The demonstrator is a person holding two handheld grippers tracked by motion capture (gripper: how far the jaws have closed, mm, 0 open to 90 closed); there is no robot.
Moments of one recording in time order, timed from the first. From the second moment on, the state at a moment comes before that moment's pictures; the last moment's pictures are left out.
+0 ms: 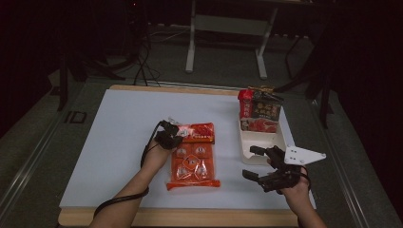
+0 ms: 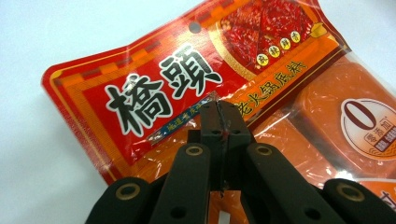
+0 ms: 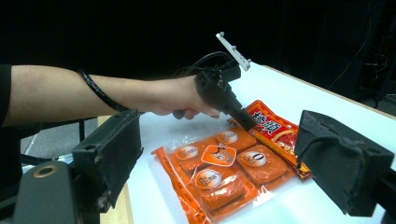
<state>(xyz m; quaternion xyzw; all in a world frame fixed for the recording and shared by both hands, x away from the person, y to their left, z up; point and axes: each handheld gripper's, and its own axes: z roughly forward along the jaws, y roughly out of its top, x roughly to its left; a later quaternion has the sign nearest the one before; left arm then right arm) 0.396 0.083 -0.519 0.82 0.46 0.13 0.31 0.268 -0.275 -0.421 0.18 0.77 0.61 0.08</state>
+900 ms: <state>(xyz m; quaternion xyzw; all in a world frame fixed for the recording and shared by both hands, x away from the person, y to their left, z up) 0.365 0.052 -0.519 0.86 0.39 0.10 0.31 0.268 -0.272 -0.422 0.18 0.77 0.61 0.07</state>
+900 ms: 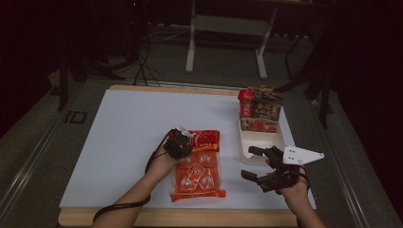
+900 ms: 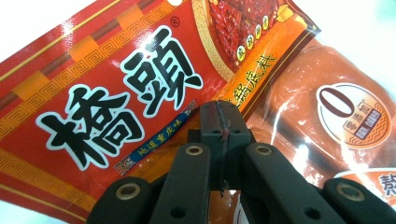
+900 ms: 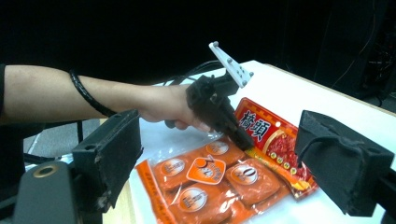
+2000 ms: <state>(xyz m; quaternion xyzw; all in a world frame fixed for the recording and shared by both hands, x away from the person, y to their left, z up) 0.356 0.108 -0.490 0.82 0.41 0.11 0.38 0.269 -0.272 -0.423 0.18 0.77 0.61 0.08</state>
